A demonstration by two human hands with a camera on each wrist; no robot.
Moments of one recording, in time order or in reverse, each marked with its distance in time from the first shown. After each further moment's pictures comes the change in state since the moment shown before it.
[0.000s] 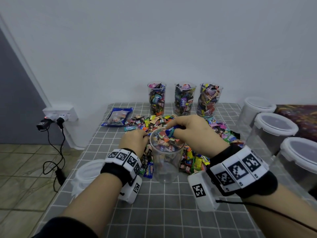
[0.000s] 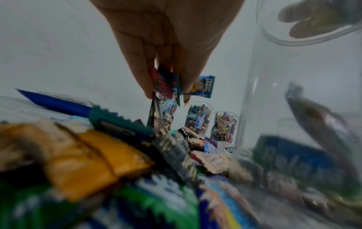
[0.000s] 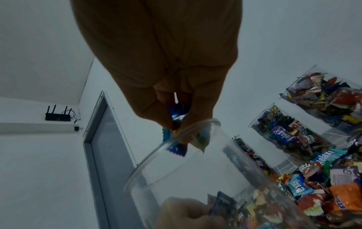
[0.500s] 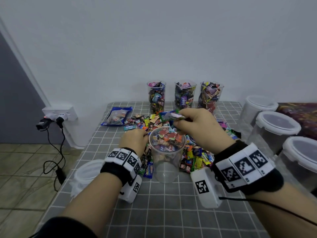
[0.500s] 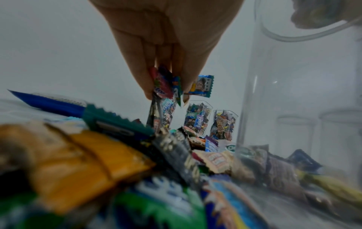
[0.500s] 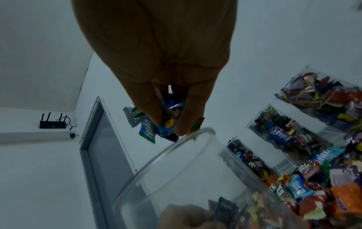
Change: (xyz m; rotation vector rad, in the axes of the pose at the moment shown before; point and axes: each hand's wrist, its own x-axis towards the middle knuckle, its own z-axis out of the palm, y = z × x) left_hand 0.004 0.003 0.001 0.102 -0.026 0.003; right_hand 0.009 0.014 -0.008 0.048 0.128 -0.103
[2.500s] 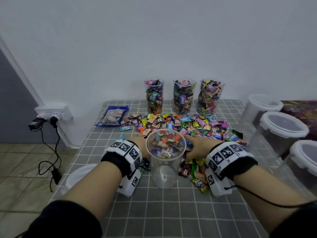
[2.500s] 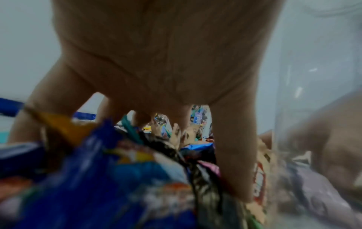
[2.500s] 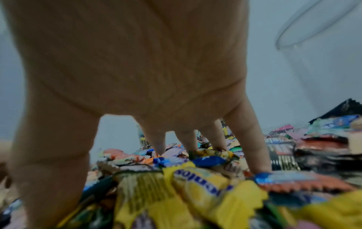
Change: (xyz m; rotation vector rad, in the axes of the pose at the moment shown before) left_hand 0.086 -0.028 0.097 0.171 -0.560 0.033; right_hand 0.041 0.120 0.022 -0.689 -0.735 0.495
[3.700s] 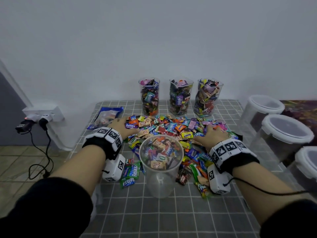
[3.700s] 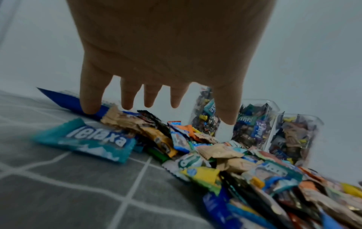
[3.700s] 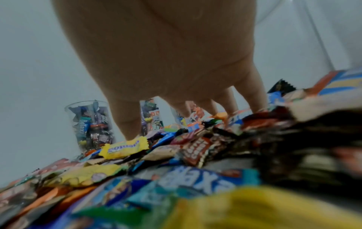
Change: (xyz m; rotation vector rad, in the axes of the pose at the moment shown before) left_hand -0.012 -0.036 -0.063 -0.317 0.211 -0.137; right_hand 0.033 0.043 -0.005 0.264 0.324 0.419
